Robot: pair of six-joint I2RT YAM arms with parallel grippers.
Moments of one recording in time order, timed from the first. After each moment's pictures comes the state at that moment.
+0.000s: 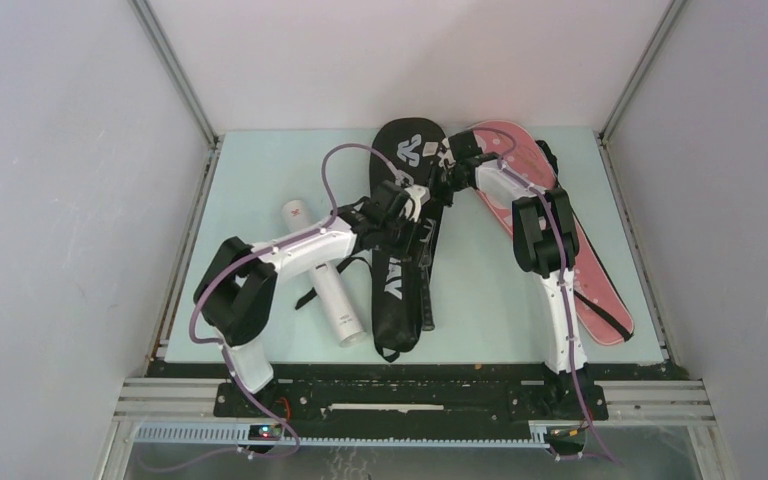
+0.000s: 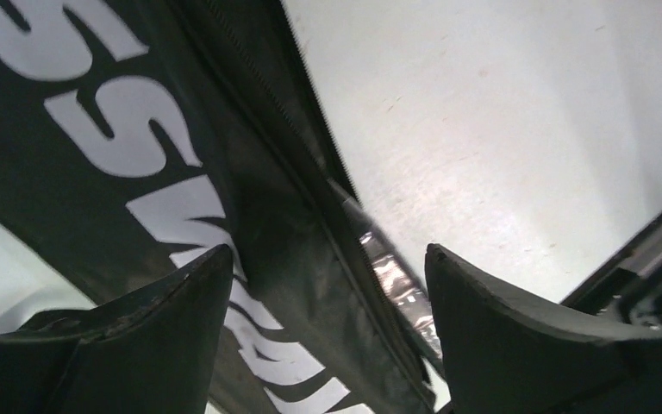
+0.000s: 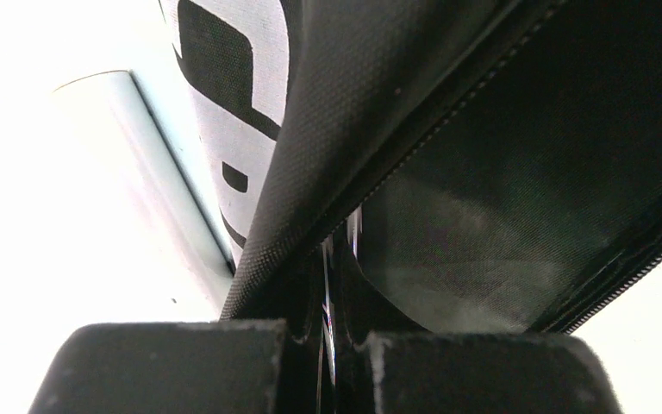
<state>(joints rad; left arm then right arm) -0.72 1.77 1.28 -0.37 0.19 -0.30 0.30 2.39 1.93 -0.52 -0.61 0.64</state>
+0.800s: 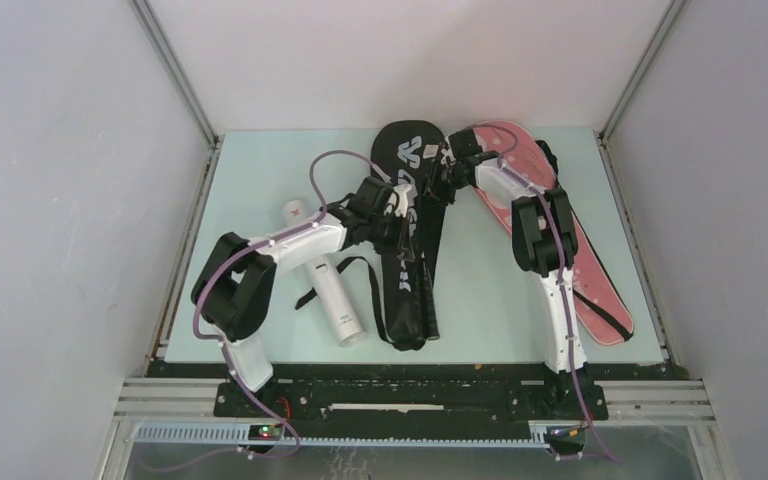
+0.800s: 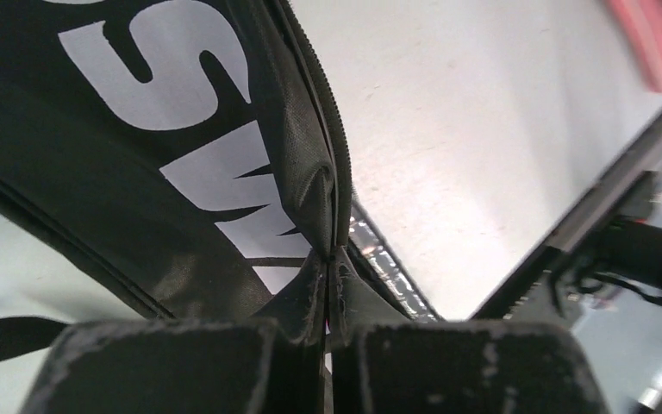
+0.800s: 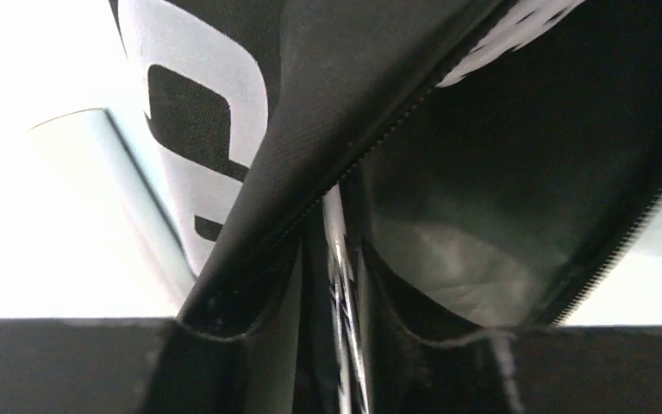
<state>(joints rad) -0.65 1.78 1.23 -0.35 0.33 -0.35 0.31 2.41 1.96 -0.53 -0.54 0.64</state>
